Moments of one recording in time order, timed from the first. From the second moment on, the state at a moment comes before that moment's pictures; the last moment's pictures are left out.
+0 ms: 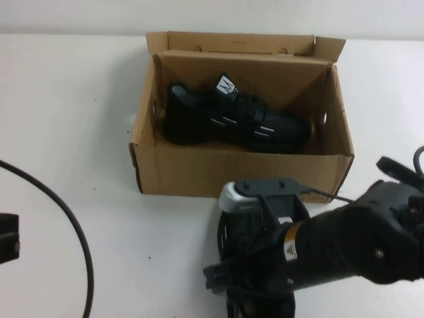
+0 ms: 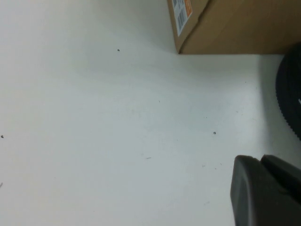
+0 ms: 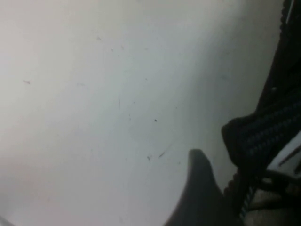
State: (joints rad) right arm 0.89 1.47 -0.92 0.28 0.56 0.43; left arm -0.20 0.74 -0.76 -0.23 0.91 0.08
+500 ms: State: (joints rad) right arm 0.97 1.47 -1.13 0.29 0.76 0.37; left arm -0.20 0.74 -0.76 -0.23 0.94 0.08
